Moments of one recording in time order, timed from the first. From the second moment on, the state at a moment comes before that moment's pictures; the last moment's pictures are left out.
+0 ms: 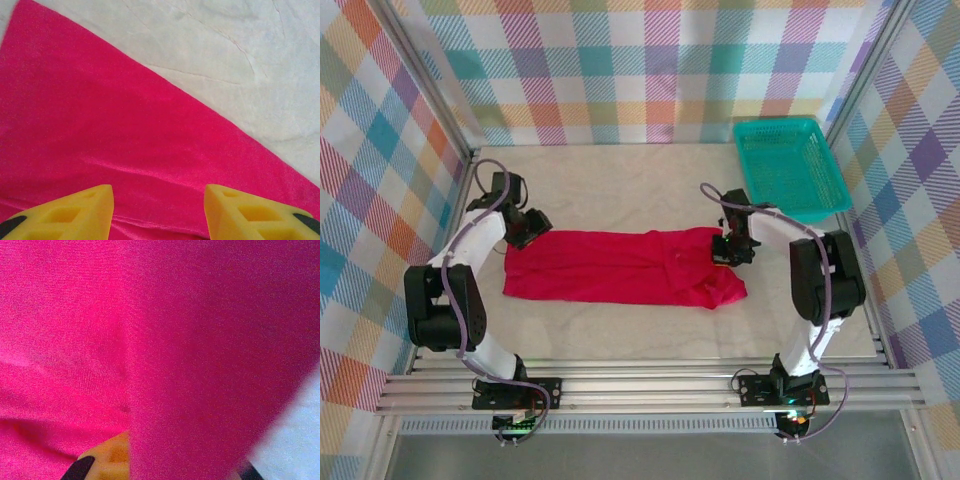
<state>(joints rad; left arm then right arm) -0.01 1.60 1.17 -0.71 0.12 -0.58 0.27 1.77 1.14 -0.77 -0.14 0.34</state>
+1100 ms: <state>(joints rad) 0.11 1.54 1.15 -0.69 0.29 -0.60 0.84 2.23 2.28 -1.19 -0.01 0.55</state>
